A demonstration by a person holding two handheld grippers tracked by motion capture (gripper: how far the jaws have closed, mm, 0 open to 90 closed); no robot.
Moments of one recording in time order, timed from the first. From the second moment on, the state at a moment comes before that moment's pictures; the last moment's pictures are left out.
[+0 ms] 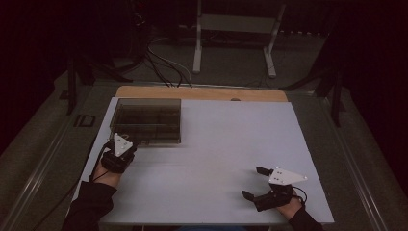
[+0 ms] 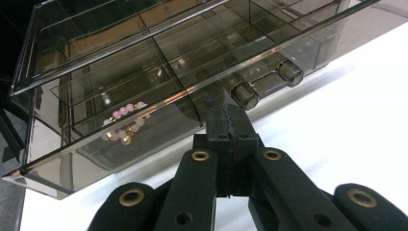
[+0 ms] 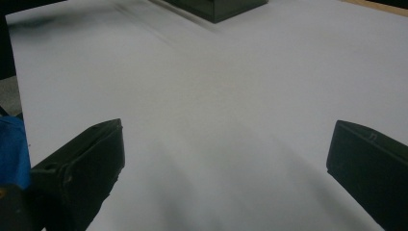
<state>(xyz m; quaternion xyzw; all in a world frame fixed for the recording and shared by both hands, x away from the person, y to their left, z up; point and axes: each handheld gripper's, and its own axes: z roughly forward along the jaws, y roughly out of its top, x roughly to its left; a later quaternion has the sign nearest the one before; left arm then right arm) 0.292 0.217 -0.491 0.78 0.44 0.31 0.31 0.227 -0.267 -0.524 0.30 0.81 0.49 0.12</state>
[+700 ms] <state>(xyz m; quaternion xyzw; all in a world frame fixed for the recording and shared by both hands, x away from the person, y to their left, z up) 0.296 0.216 -0.494 0.79 0.44 0.30 0.31 0.227 -0.268 -0.524 0.30 0.81 0.49 0.12</state>
